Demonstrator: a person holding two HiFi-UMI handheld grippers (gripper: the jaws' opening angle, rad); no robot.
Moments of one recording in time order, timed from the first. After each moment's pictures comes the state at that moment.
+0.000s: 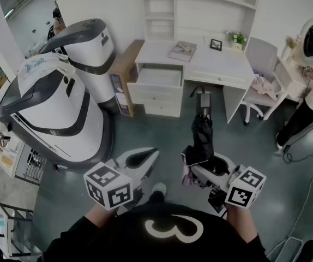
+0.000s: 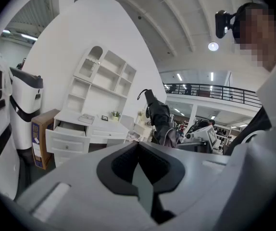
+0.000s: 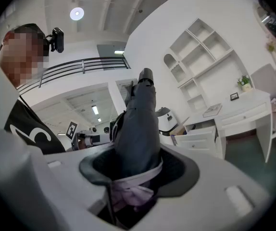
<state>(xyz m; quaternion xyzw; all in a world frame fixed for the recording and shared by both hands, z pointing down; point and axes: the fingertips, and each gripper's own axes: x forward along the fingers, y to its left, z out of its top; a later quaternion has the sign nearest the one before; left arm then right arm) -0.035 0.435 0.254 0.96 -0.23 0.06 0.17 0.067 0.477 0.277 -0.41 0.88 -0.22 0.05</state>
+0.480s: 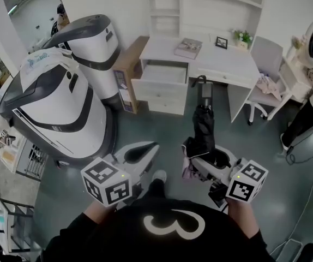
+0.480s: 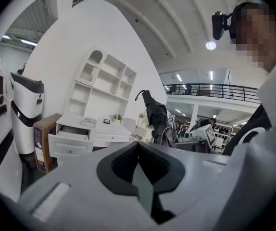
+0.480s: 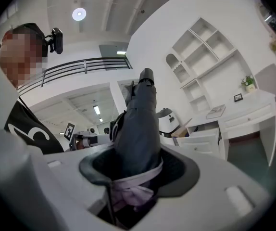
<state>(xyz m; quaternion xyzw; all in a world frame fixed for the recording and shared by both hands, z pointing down) -0.047 0.423 0.254 0.96 -0.24 0.05 0.15 0.057 0.456 0.278 -0.41 0.89 -0.21 0.06</state>
